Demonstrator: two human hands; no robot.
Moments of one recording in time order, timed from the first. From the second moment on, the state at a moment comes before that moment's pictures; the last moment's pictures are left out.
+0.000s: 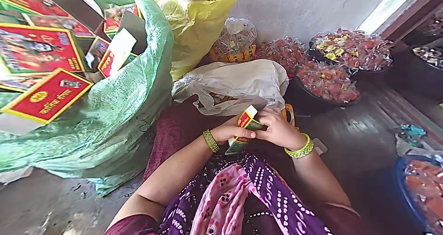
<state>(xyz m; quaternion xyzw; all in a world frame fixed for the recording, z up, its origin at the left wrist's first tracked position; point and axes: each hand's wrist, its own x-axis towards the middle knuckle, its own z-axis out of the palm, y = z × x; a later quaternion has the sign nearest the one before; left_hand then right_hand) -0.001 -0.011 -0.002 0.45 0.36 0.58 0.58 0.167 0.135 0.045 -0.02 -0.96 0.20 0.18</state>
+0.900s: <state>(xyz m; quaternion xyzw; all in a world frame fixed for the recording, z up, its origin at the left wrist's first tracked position) 0.016 -0.001 -0.022 0.57 0.44 0.66 0.23 0.159 0.115 -0.005 -0.05 -0.78 0.41 0.47</state>
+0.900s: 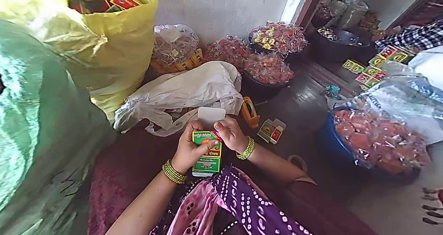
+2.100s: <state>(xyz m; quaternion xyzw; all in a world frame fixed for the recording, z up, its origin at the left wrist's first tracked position) 0.017 0.001 -0.024 0.51 0.47 0.66 0.30 0.201 0.119 -0.004 -0.03 -0.86 0.34 0.37</state>
